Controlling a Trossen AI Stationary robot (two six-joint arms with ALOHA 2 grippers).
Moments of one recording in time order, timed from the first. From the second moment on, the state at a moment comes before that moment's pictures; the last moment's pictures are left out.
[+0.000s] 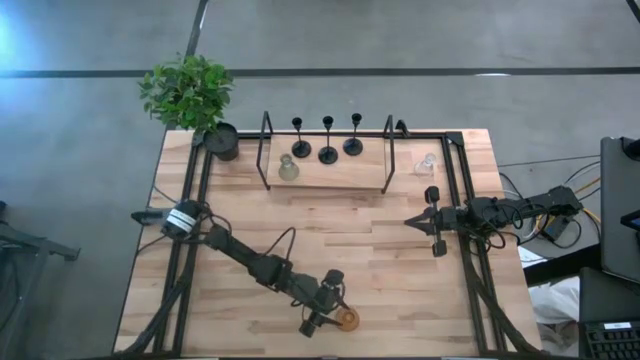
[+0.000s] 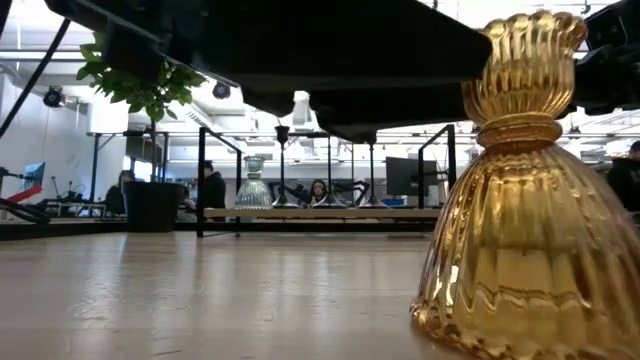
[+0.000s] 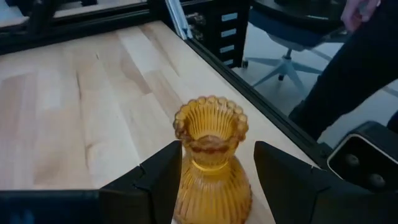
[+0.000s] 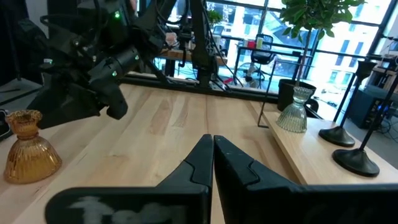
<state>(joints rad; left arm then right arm) -0.46 2.02 1.13 0.54 0.04 0.03 0.23 0.08 0.01 0.04 0.18 -0.09</state>
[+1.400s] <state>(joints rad) -0.42 2.16 1.31 0.53 0.13 -0.01 0.23 0.08 0.01 0.04 0.18 -0.09</state>
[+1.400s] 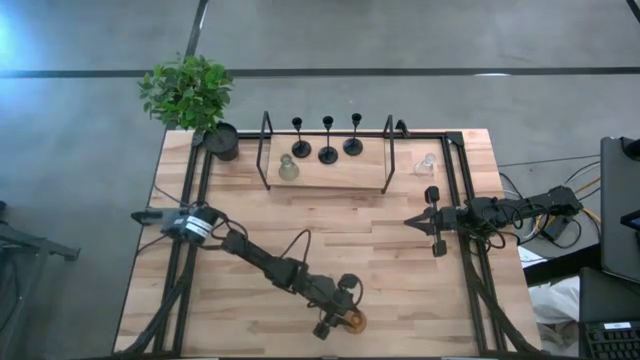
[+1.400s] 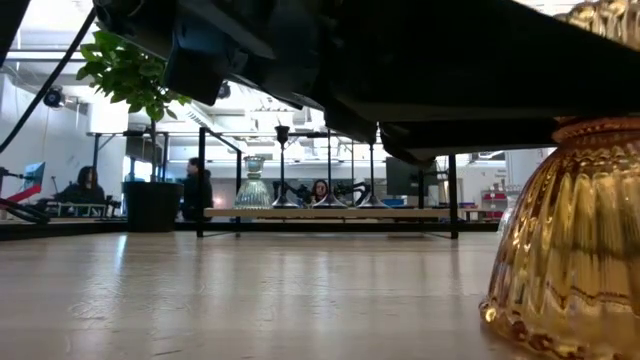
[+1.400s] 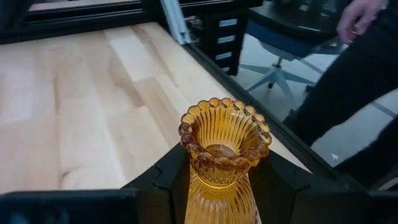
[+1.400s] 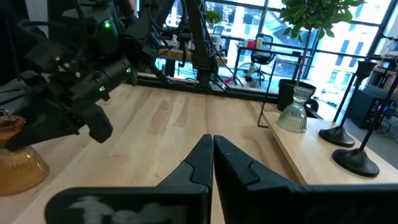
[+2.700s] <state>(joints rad) -0.20 1.97 1.36 0.08 -1.17 -0.59 0.23 0.08 0.01 0.04 0.18 -0.09</state>
